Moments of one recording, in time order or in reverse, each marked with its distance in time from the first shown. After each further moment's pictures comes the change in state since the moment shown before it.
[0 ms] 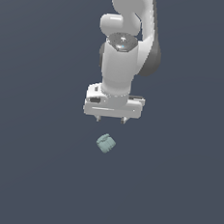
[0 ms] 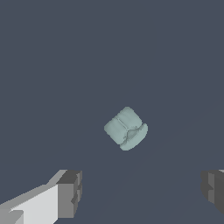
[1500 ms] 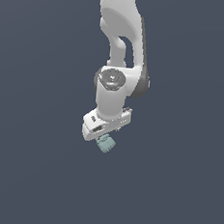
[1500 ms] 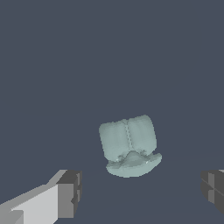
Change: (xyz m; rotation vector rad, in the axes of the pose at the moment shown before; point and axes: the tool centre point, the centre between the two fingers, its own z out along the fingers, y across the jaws) arm 0.012 0.010 0.082 0.029 -0.040 -0.524
